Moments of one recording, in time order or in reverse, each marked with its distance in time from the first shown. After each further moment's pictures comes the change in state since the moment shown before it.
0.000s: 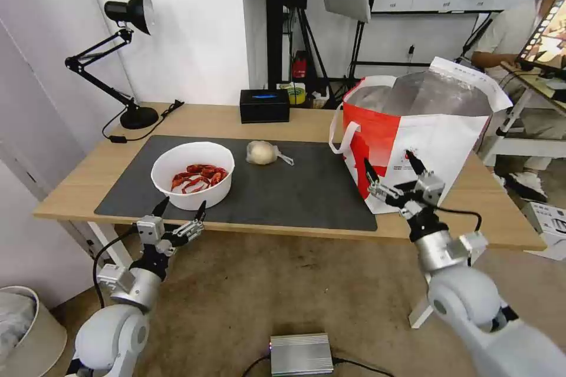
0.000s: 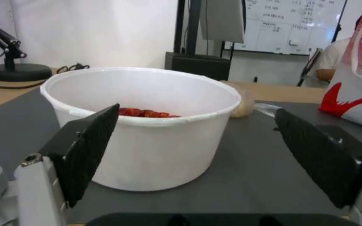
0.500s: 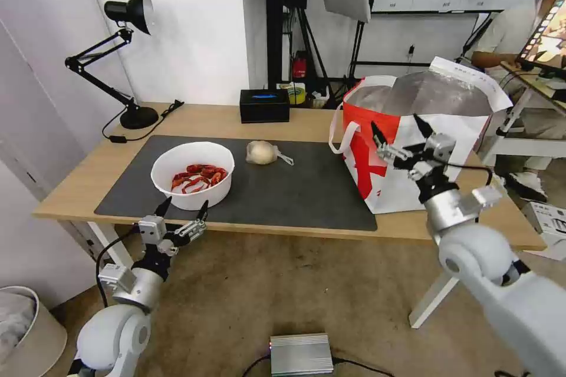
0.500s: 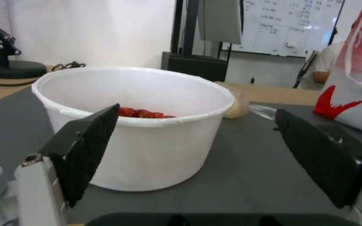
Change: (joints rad) left arm 0.001 -0.005 0.007 -0.008 -0.010 0.009 -0.001; right arm 0.219 -0.170 -0.098 -0.036 0.170 -0.043 0.021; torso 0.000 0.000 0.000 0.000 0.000
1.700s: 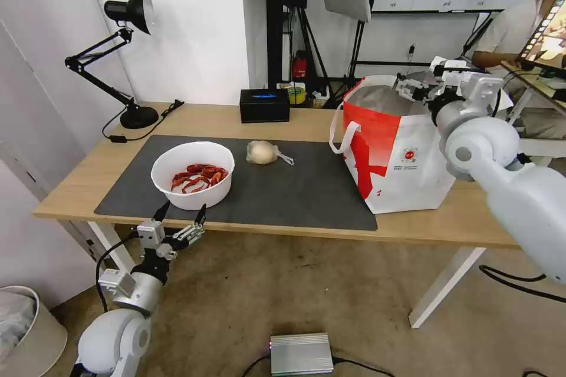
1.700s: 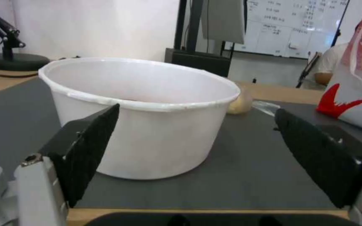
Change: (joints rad) left arm 0.012 -0.009 -0.004 0.020 -0.011 -0.025 0.006; right arm 0.686 -0.104 -0.277 -0.240 0.403 -0.365 0.320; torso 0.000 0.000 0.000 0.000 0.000
